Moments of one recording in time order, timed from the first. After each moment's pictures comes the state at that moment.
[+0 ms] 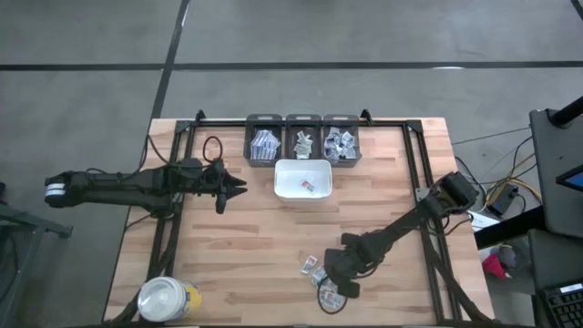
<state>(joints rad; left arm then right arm) 0.15 0.64 0.36 -0.06 0.04 -0.34 0.54 1.88 1.17 -0.63 -0.04 0.76</state>
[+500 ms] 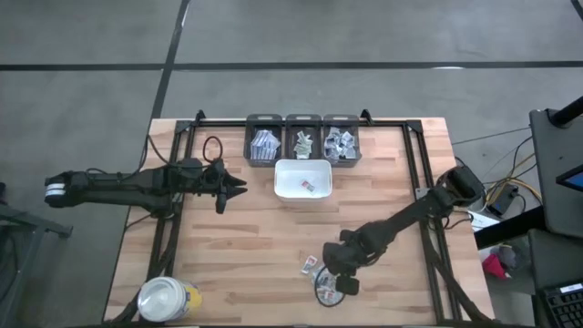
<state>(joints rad) 0.15 0.64 0.36 -0.06 0.04 -0.33 0.50 1.80 1.21 -0.66 -0.13 0.75</state>
